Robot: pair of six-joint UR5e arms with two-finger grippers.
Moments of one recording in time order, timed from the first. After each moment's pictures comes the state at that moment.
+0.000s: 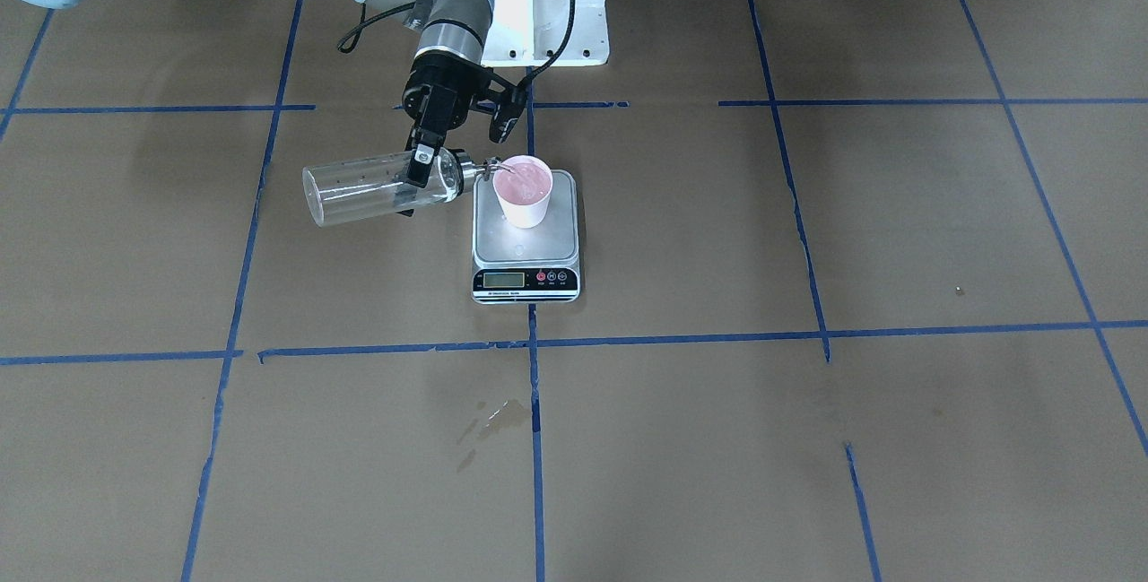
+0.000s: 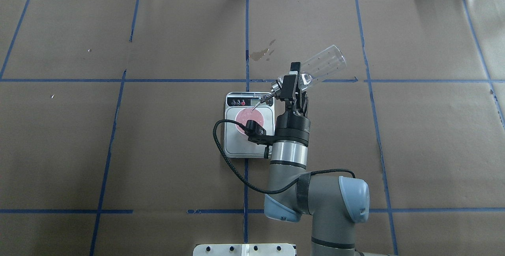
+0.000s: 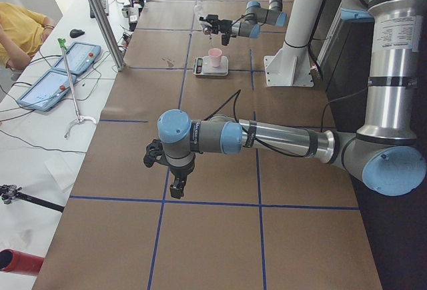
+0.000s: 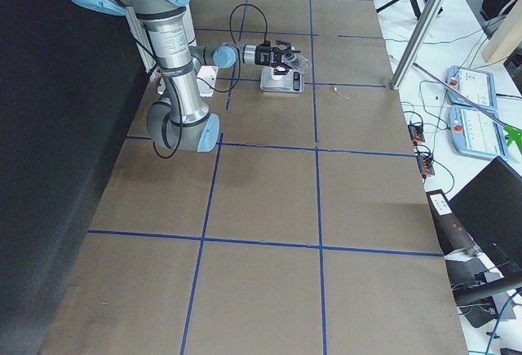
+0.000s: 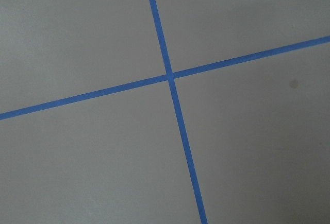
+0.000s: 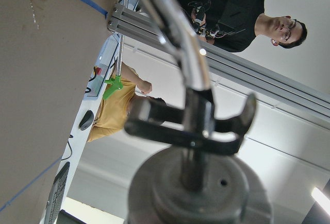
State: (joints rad) left arm -1.58 -1.56 -1.72 -1.46 -2.33 0.22; right arm 0.19 -1.03 1.76 -2.03 0.09 0.10
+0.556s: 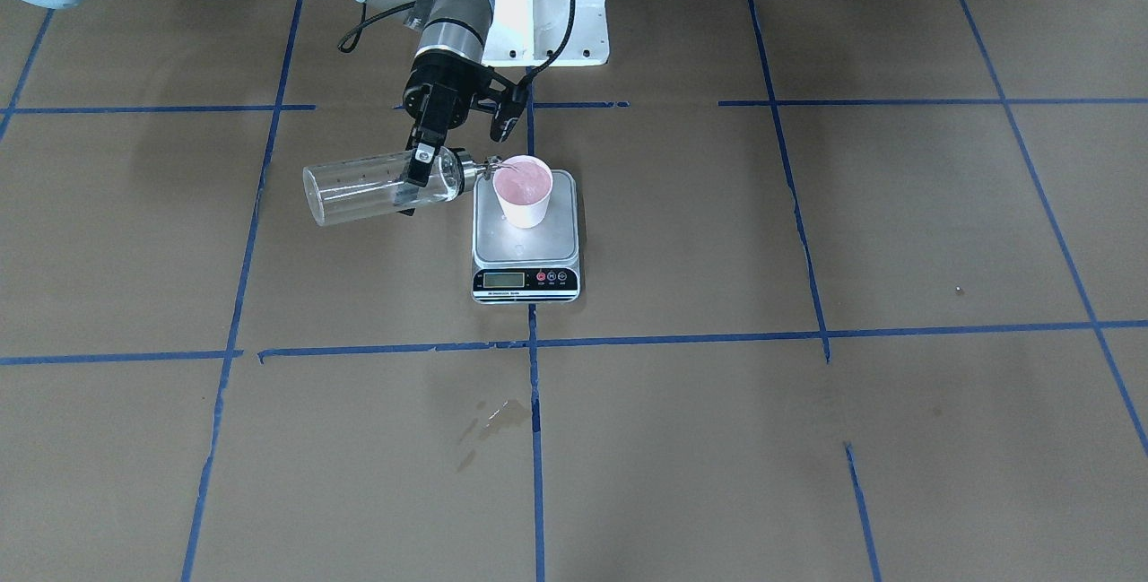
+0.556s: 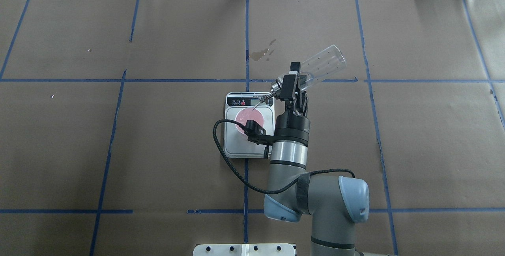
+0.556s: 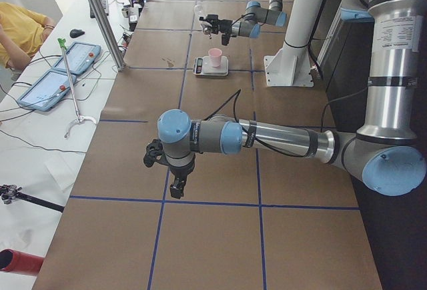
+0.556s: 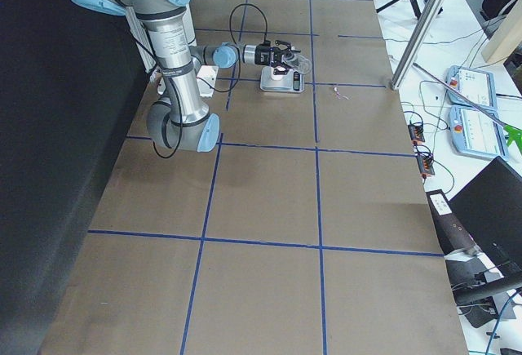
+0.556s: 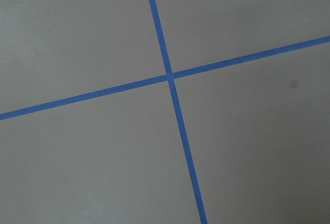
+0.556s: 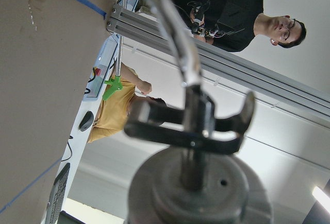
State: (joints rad) left arm -1.58 -1.56 -1.72 -1.46 -2.33 0.22; right arm 0.19 -1.03 1.76 -2.02 0.09 0.10
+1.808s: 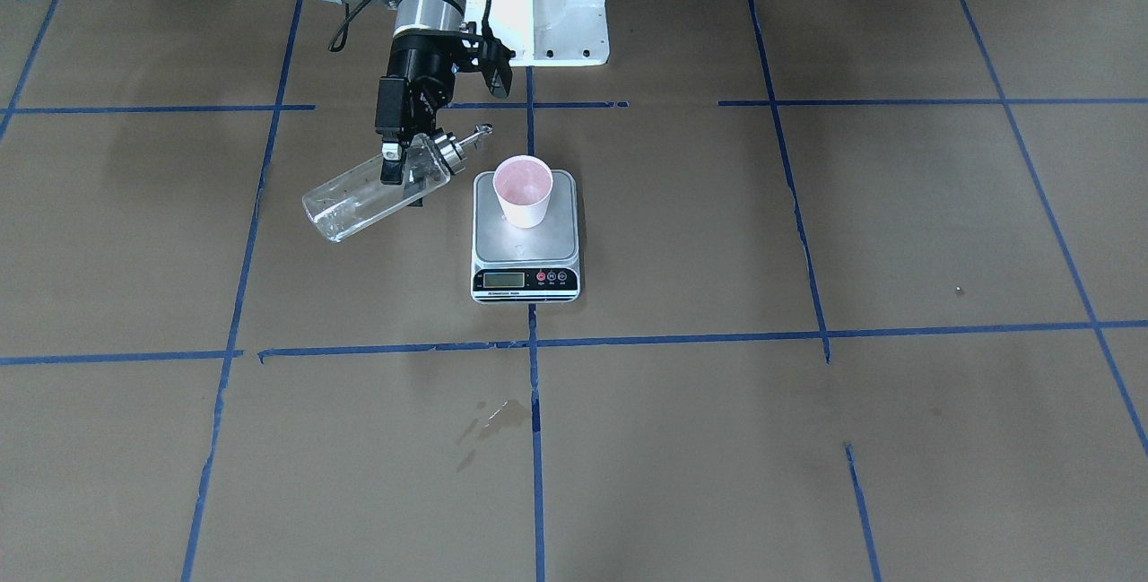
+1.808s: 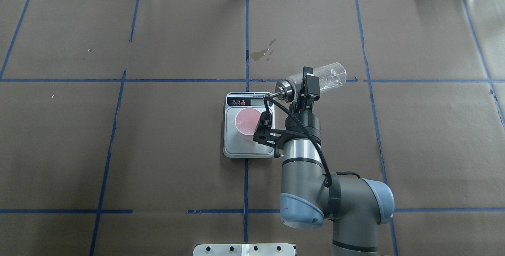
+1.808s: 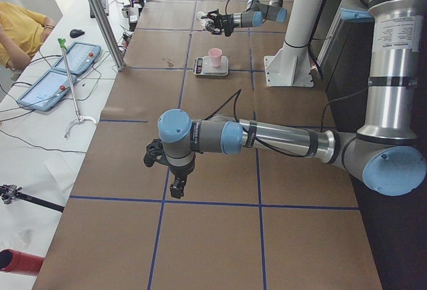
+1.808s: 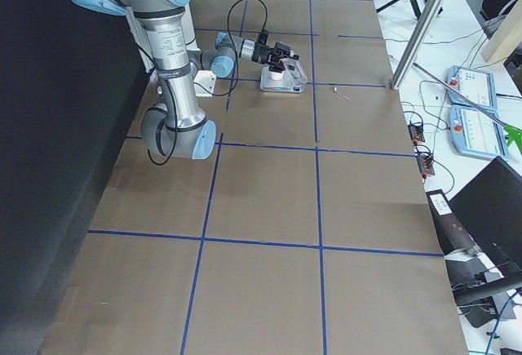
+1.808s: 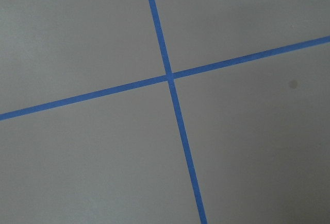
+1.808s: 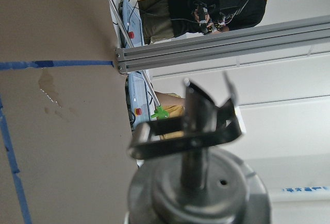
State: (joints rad) left arm -1.58 -1.56 -1.73 -1.46 -2.33 0.22; right arm 0.19 -1.12 1.84 -1.47 0.35 0.15
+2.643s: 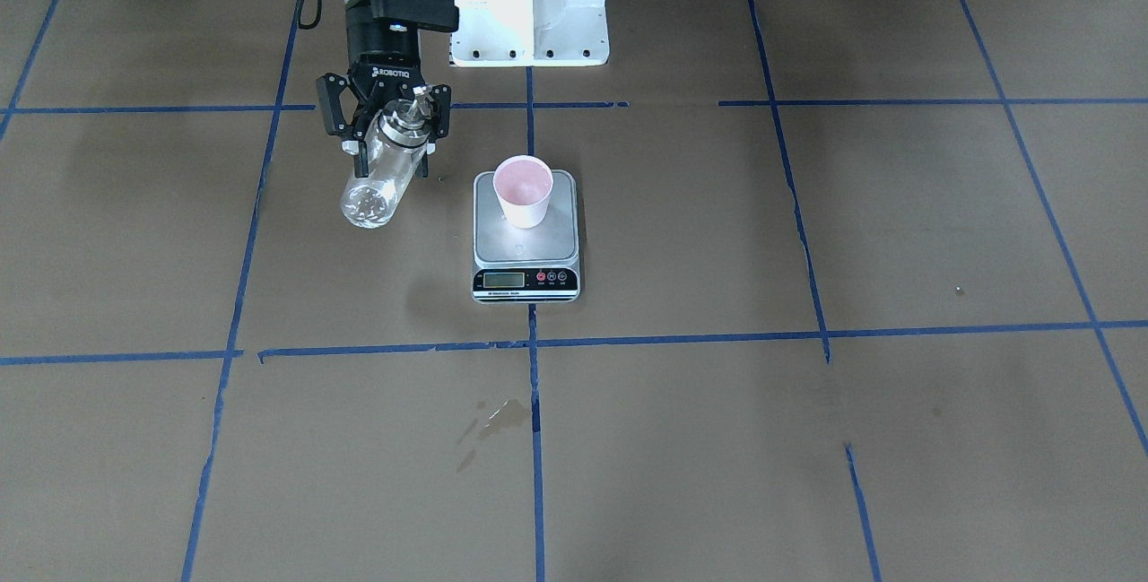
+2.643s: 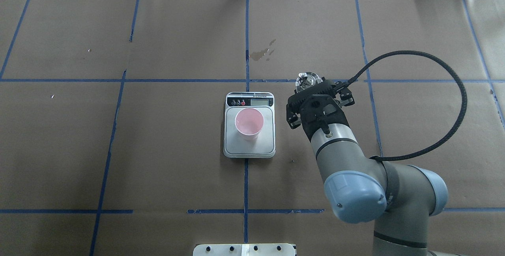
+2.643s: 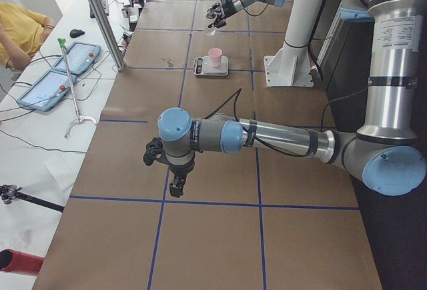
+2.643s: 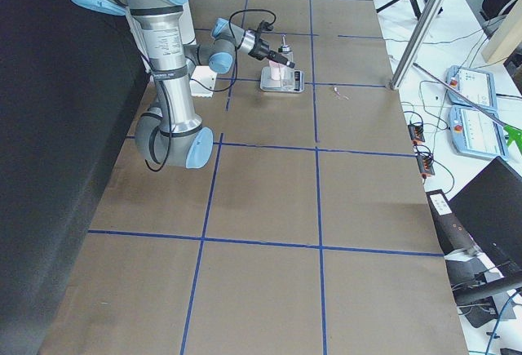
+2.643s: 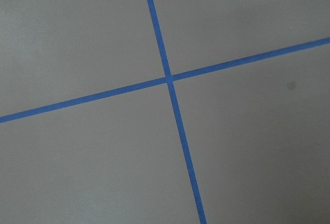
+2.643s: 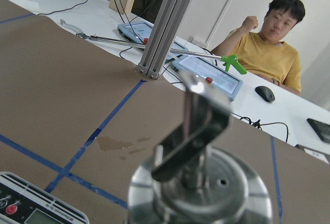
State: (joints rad) left arm -1.58 -1.56 -1.73 -1.47 -2.33 0.22; right arm 0.27 -1.24 2.07 -1.38 0.81 0.88
